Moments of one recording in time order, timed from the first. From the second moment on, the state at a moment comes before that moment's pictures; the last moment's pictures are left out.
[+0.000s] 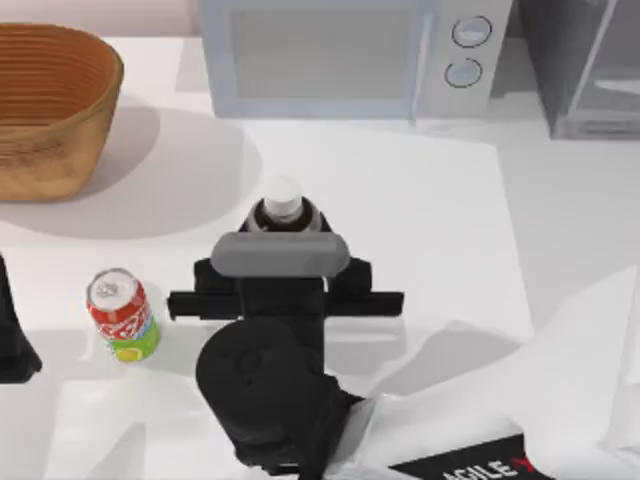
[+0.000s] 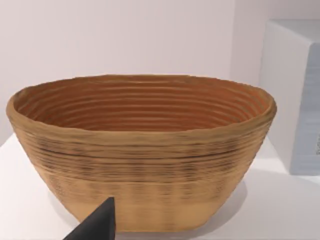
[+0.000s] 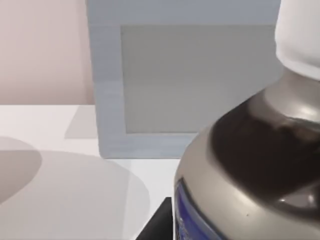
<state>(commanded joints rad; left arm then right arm) 0.00 0.00 0.00 0.00 0.00 0.00 1.17 2.11 1.02 0.92 1.19 0.17</state>
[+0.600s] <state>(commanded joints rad) 0.00 0.00 0.00 0.00 0.00 0.00 1.17 2.11 1.02 0.91 1.20 0.17</state>
